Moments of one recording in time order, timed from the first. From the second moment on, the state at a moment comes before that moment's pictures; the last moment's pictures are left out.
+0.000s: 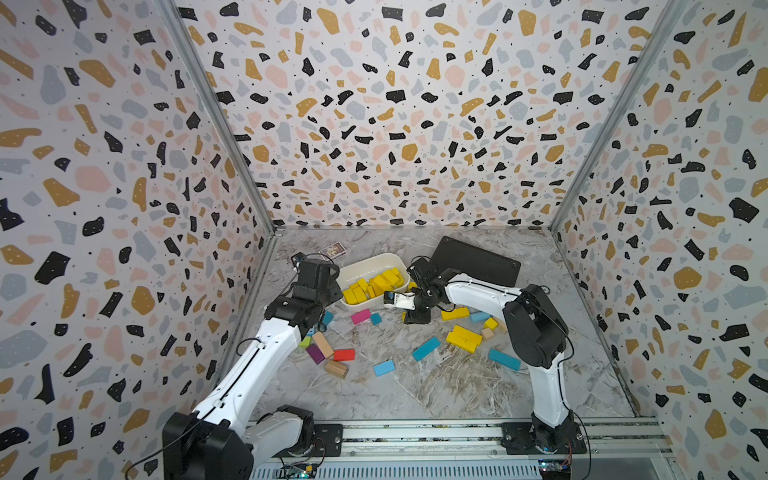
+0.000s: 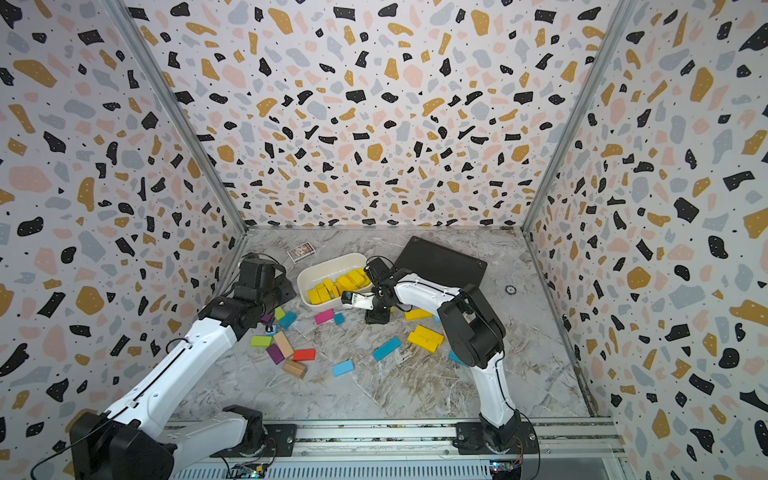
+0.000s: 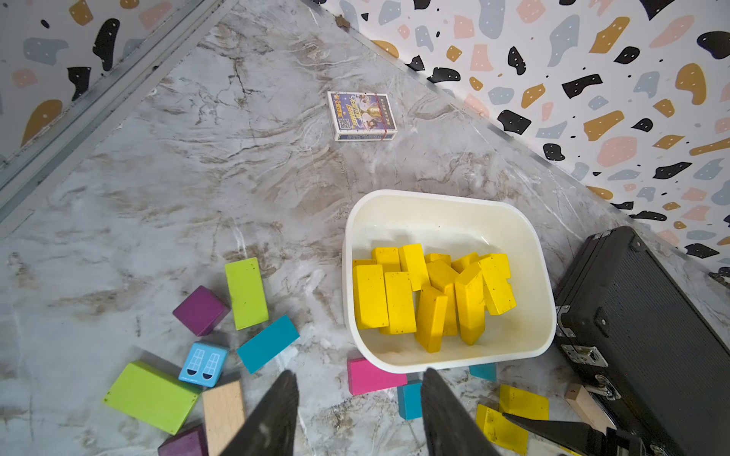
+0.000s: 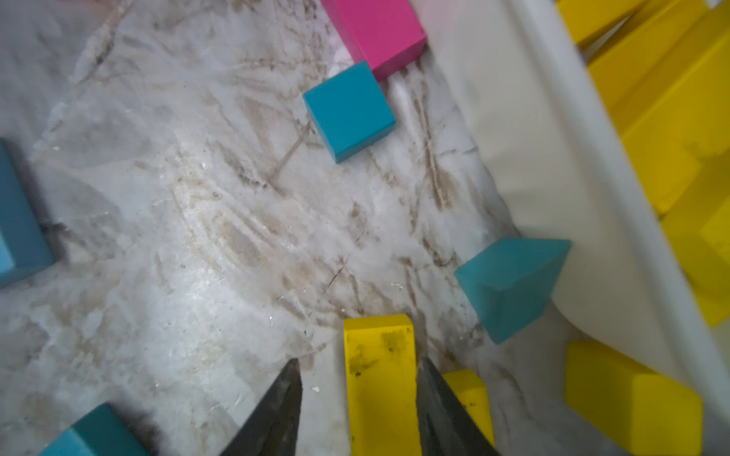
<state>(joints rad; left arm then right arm) -0.25 1.14 0.95 -0.57 -0.23 -0.67 0.74 2.06 1.51 -0.63 -0.31 -0.78</state>
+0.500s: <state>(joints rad) -0.25 1.13 0.95 -0.57 -0.24 -0.67 0.74 2.11 1.54 -0.63 -0.25 -0.81</state>
